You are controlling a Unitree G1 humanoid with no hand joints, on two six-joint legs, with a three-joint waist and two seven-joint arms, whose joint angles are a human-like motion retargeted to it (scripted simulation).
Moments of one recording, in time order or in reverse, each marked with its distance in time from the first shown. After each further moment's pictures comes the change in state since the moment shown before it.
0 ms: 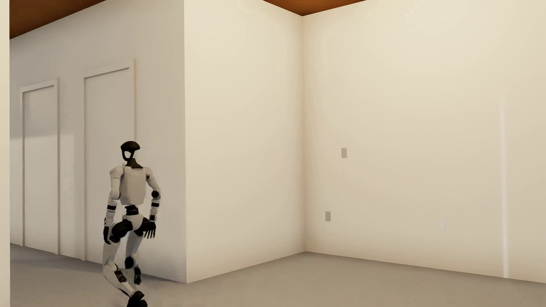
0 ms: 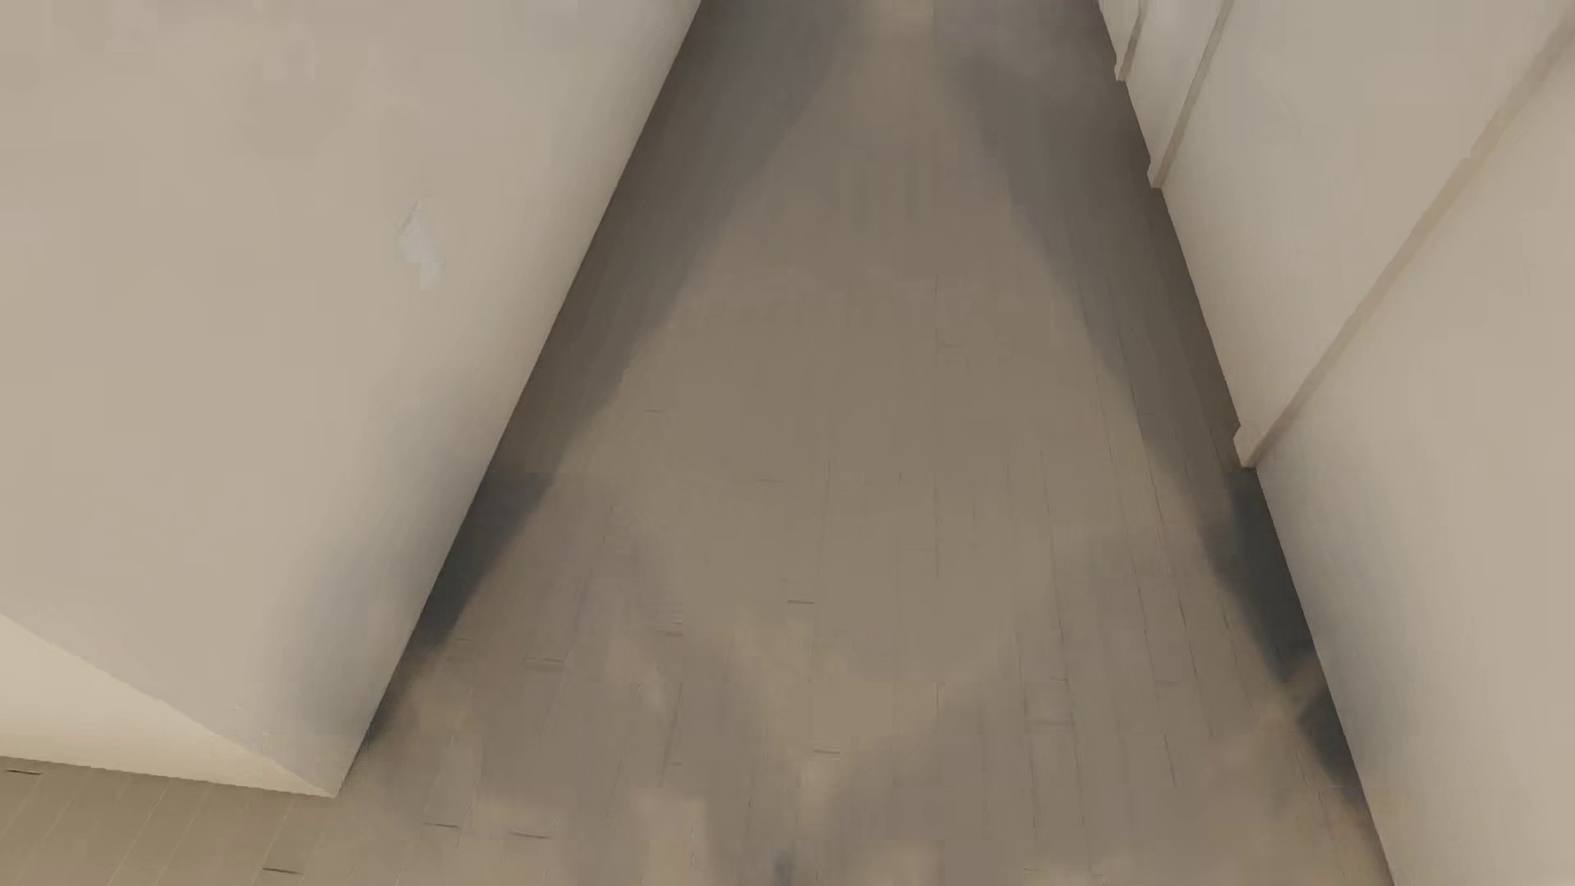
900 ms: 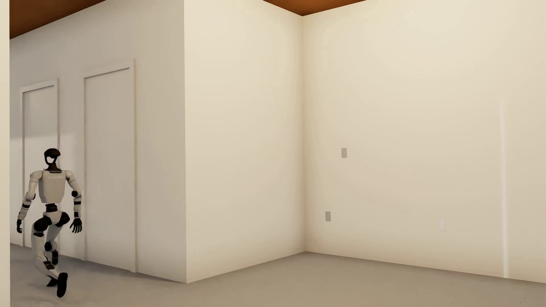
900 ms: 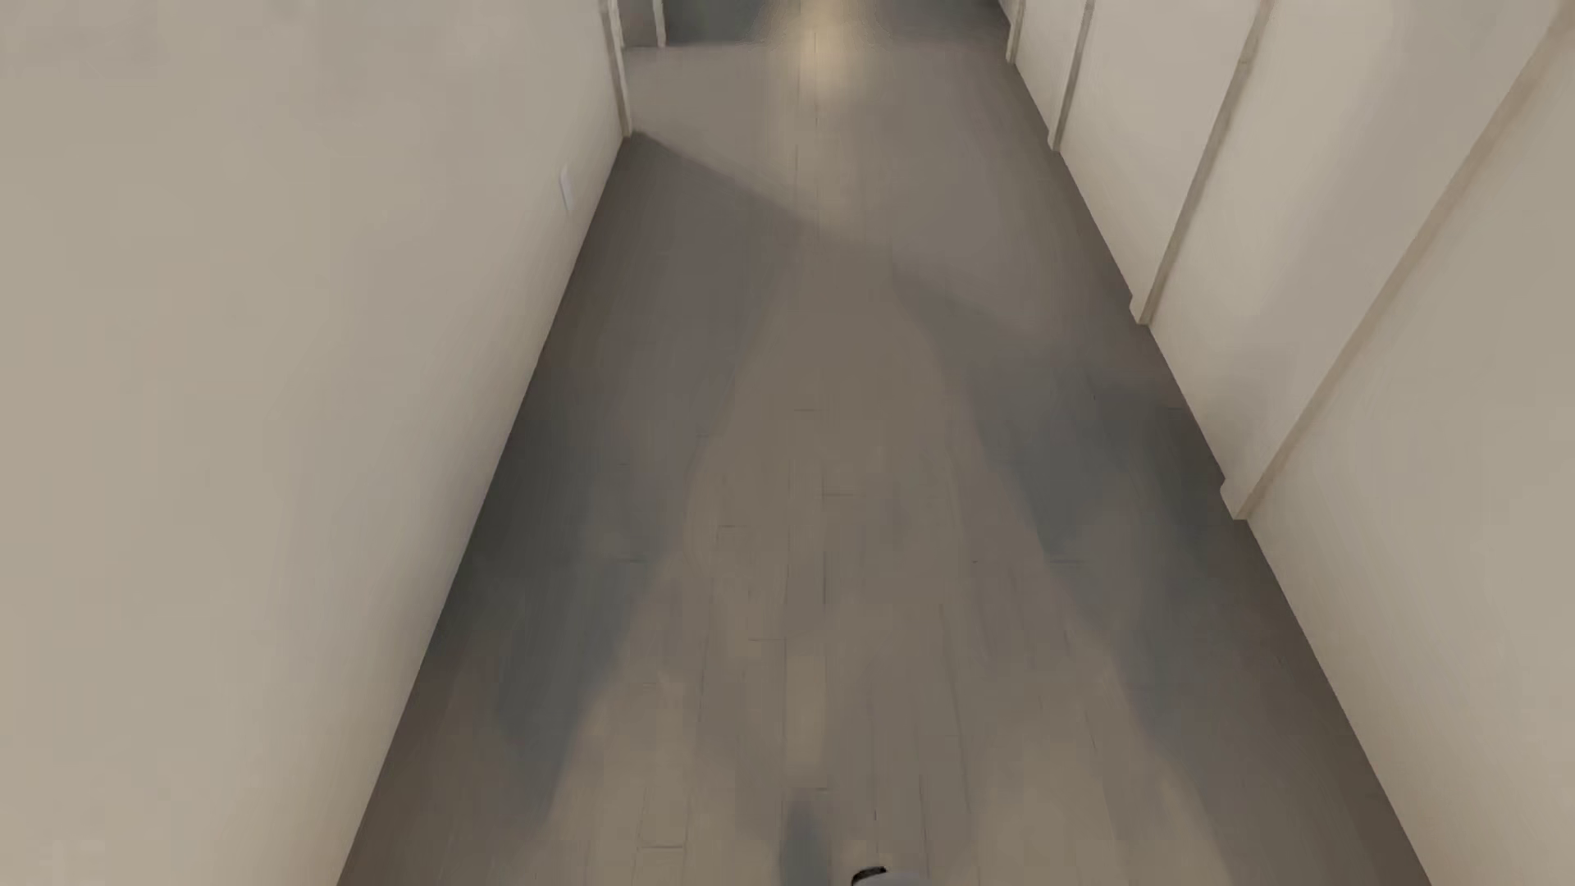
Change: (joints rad) body 0.407 -0.276 -0.134 0.060 -0.082 0.046 0.000 0.000 -0.048 -0.244 0.082 -0.092 0.123 0.437 0.245 -0.032 0.040 0.000 0.000 0.164 0.041 -0.101 0.175 0.000 0.000 0.000 0.000 0.000 0.000
